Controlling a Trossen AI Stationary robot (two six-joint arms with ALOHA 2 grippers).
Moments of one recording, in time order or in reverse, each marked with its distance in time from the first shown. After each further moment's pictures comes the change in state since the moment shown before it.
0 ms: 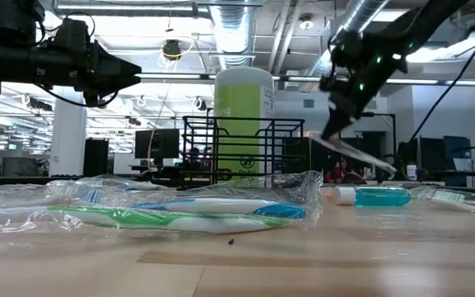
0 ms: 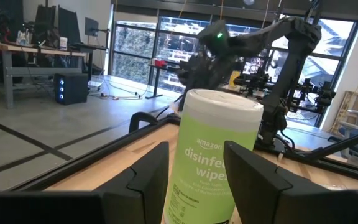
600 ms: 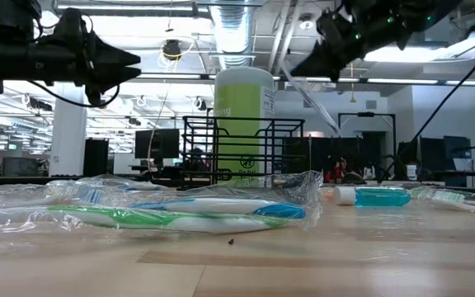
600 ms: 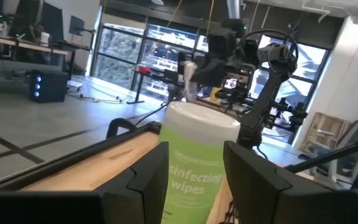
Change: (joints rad) left arm 0.000 0.000 0.000 0.053 0.054 -0.099; right arm 0.198 -0.134 0.000 0.314 -0.156 0.197
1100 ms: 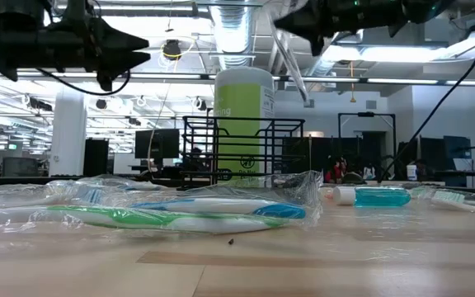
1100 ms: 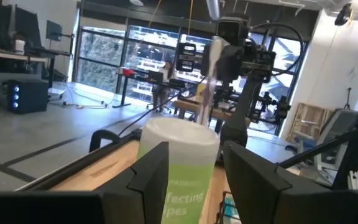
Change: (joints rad) left arm -0.006 0.132 0.106 0.043 0.083 0.052; right arm 0.196 0.007 0.000 0.266 -0.030 0.106
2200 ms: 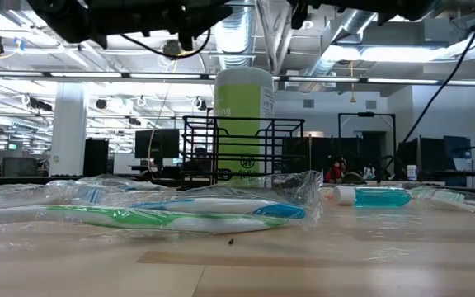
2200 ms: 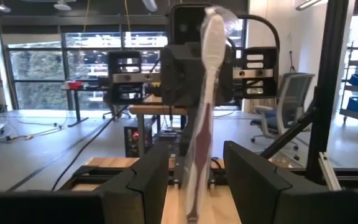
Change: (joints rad) left arm -0.167 0.681 0.505 0.171 0.076 0.214; right arm 0.214 0.120 0.000 0.317 0.058 0.006
